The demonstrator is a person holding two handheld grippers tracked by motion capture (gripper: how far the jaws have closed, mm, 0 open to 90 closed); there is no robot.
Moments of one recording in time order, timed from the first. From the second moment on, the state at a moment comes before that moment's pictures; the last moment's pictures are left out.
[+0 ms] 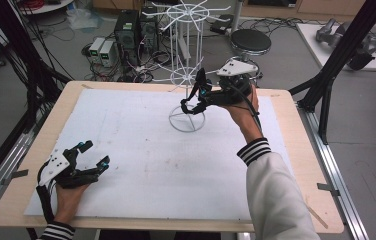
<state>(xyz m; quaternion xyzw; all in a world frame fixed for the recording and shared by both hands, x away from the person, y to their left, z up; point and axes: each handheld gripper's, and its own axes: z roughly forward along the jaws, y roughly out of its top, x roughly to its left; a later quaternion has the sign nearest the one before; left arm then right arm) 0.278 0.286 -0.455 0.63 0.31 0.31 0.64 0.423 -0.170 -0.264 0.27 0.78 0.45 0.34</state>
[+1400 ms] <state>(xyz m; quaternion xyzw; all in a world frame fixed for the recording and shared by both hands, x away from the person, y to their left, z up) 0.278 0.286 -0.455 0.63 0.31 0.31 0.64 0.386 -0.182 -0.263 0.27 0.78 0.47 0.32</state>
